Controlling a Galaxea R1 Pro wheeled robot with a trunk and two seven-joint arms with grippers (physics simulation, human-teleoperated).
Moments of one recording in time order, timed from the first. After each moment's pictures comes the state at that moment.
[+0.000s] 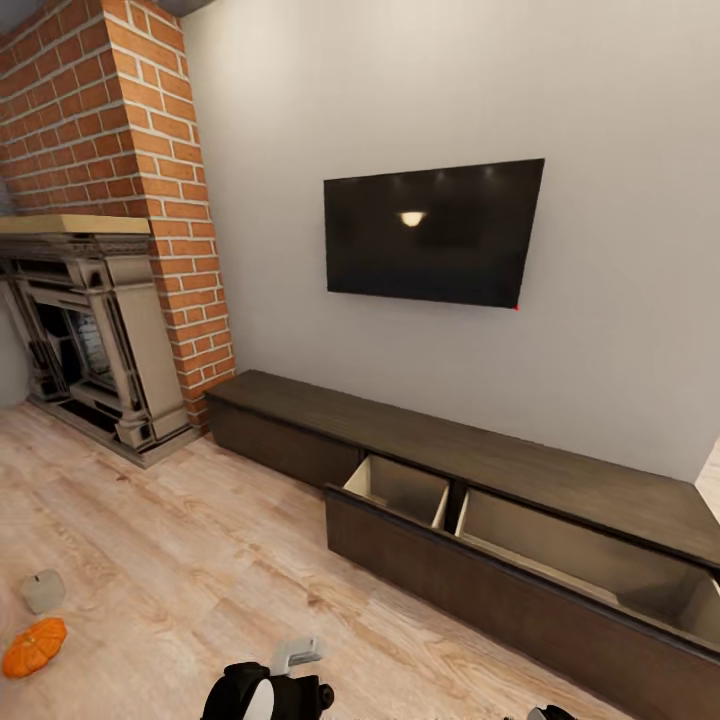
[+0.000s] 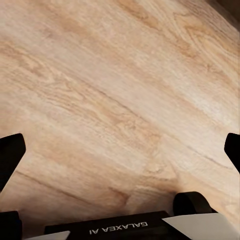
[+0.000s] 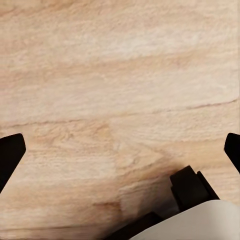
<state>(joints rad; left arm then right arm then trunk) -0.16 -0.15 -0.14 -1.08 0.34 0.82 0.18 -0.36 -0.05 0.04 -0.39 -0.72 0.39 -0.34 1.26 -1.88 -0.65</state>
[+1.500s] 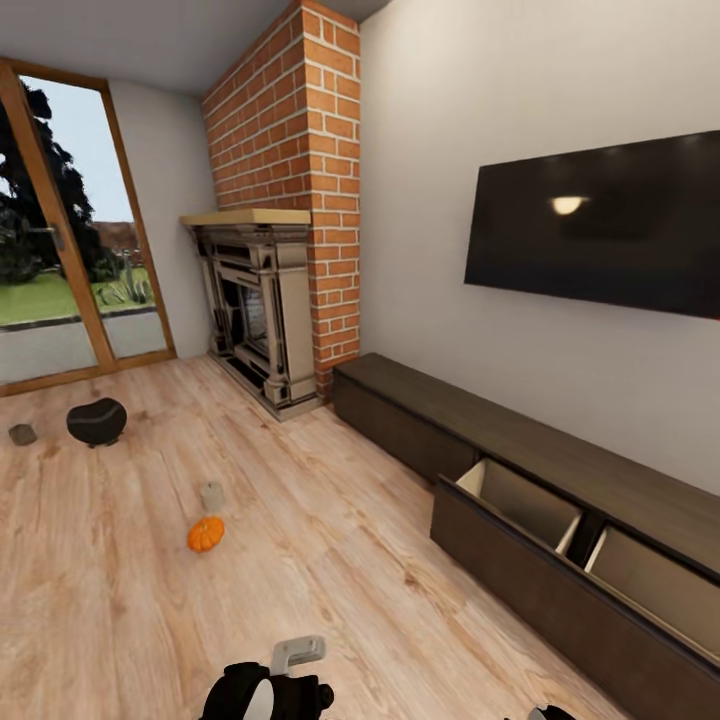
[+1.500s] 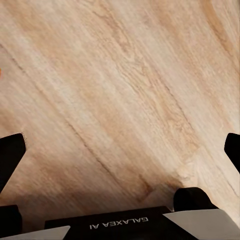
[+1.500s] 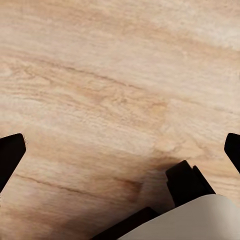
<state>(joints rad) -0.16 -0.15 -0.14 -1.08 0.34 0.82 0.18 -0.36 -0.05 0.04 -0.39 -0.72 0.39 -0.34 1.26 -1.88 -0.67</state>
